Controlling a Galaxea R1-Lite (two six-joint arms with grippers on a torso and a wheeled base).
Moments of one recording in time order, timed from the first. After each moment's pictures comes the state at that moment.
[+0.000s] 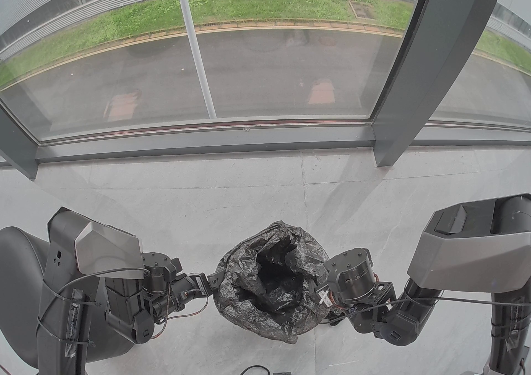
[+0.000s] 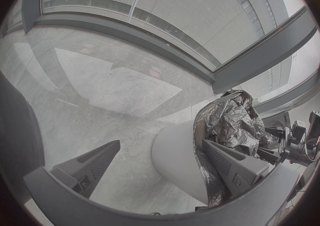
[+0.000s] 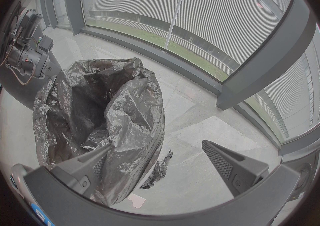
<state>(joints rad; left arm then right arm) -0.33 2.55 -0.52 -1.55 -0.13 -0.48 0.74 2.30 -0.66 -1.05 -0.58 -0.15</state>
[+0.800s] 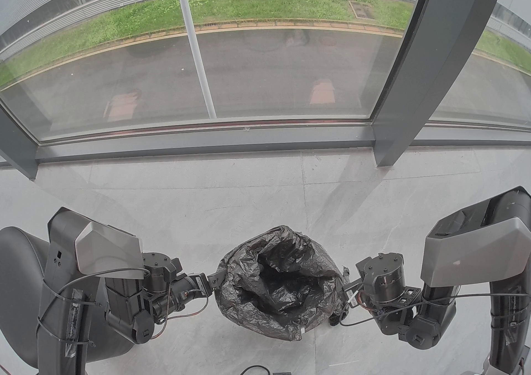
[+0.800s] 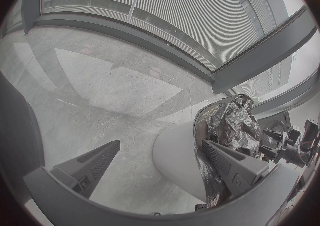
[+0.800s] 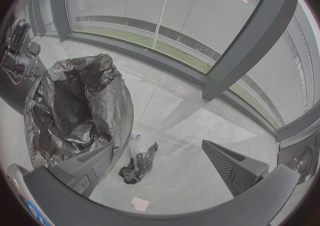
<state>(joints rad) -0.33 2.55 -0.52 -1.55 -0.13 -0.47 0.64 2.32 -0.43 -1.35 -0.58 -0.14</state>
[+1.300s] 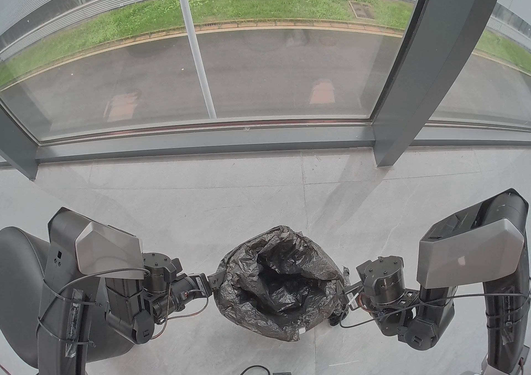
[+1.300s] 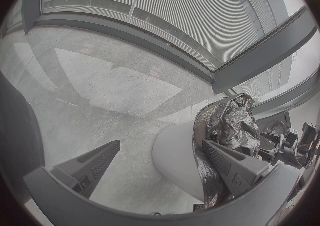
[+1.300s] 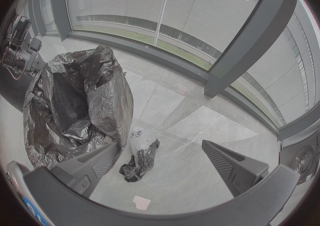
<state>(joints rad) -0.33 2.55 -0.52 -1.55 -0.13 -0.48 0.63 2.36 -0.42 -1.39 -0.55 -0.13</state>
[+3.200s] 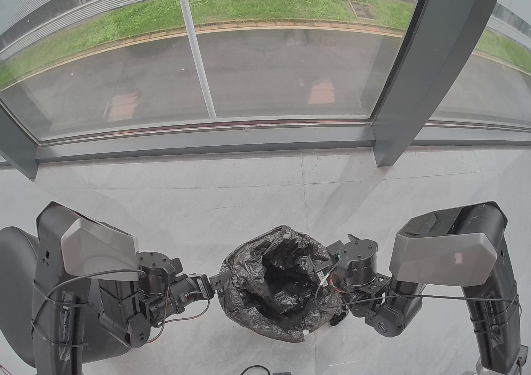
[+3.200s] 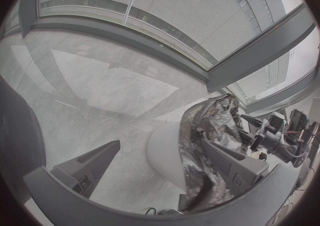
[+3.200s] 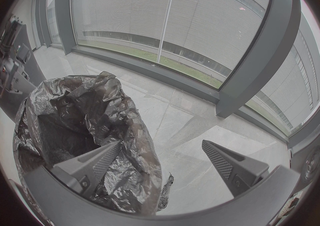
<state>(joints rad) -0.37 2.47 -0.44 -1.55 -0.12 -0.48 0.63 2.47 -0.74 -1.38 -0.49 -0.21</state>
